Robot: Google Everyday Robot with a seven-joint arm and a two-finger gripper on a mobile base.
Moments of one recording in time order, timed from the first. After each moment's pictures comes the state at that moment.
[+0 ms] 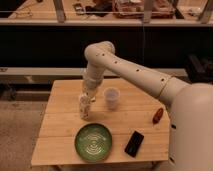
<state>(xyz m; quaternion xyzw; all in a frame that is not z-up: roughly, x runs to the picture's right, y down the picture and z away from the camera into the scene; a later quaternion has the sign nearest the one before) -0.086 0.018 0.742 -0.29 -0.24 -0.23 0.90</state>
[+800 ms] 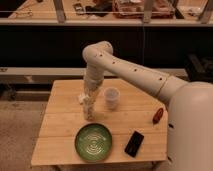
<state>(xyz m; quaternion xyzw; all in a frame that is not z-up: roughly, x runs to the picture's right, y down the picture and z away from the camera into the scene) -0.076 0.024 0.746 -0.31 -0.21 -0.25 0.89</state>
